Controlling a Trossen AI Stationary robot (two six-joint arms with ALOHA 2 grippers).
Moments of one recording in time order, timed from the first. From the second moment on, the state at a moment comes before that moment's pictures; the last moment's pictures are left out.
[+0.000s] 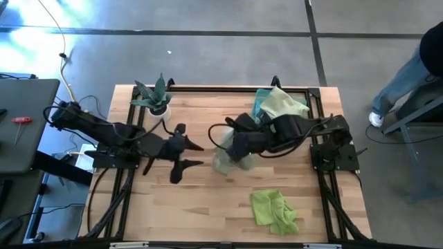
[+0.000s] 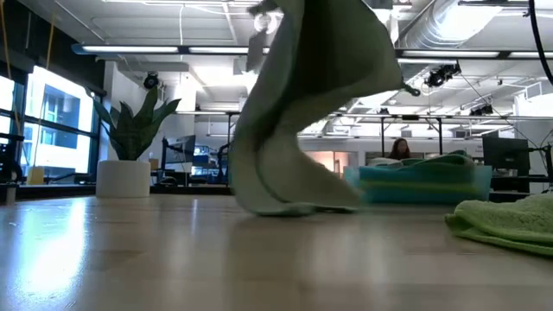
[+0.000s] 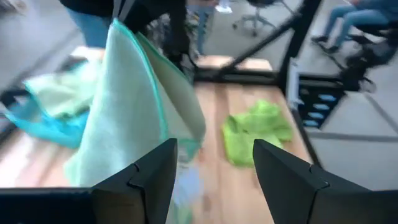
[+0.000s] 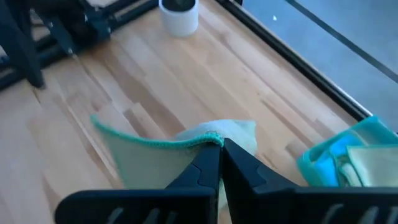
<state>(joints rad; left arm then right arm) -0.25 1.16 1.10 -0.36 -0.35 -0.21 0.26 1.88 2.26 -1.44 0.59 0.79</state>
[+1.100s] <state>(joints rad) -0.11 1.35 1.10 -0.09 -0.51 -0.20 0.22 1.89 2.28 -1.28 0.59 0.67</state>
